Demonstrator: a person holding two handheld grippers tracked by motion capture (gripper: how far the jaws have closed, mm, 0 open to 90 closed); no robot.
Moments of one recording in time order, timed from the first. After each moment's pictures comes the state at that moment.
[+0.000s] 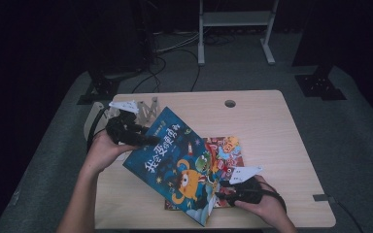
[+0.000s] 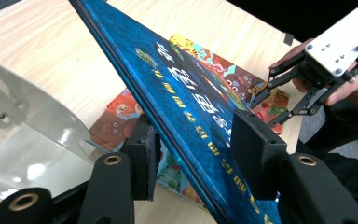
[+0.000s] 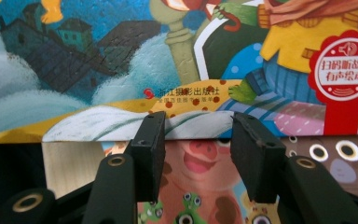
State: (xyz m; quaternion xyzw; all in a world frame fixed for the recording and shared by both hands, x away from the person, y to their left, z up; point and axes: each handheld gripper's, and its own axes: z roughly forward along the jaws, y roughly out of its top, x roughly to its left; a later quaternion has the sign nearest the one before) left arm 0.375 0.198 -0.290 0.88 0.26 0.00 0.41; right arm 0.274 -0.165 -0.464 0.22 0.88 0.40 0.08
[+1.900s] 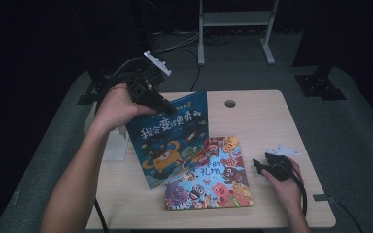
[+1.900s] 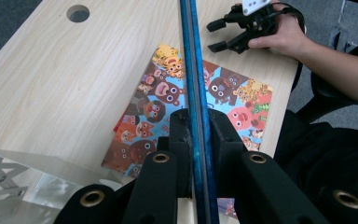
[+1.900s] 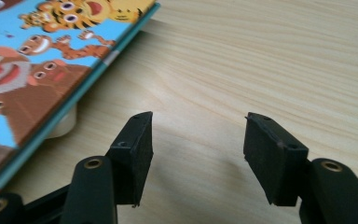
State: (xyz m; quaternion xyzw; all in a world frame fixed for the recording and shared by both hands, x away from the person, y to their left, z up) left arm 0.397 0.126 -0.184 0.93 0.19 0.00 0.30; right arm 0.339 -0.272 -0.497 0.50 0.76 0.35 0.25
